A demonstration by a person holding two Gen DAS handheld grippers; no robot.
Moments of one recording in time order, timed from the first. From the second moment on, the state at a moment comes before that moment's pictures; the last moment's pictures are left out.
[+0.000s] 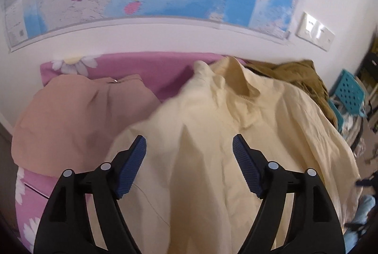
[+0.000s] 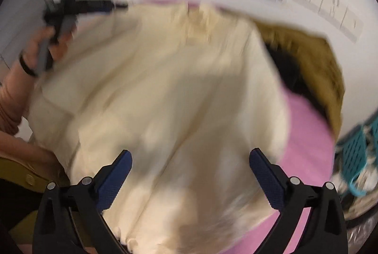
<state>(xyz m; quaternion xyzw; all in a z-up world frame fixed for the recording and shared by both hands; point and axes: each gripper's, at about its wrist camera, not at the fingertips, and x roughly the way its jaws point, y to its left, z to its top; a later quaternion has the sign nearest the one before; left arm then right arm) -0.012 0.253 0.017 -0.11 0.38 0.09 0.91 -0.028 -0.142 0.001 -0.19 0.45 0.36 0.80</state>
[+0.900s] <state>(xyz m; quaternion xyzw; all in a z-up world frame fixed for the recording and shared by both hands) -0.029 0.275 0.008 -0.10 0.39 0.13 0.91 0.136 -0.283 0.013 -0.14 0.48 0.17 0.85</state>
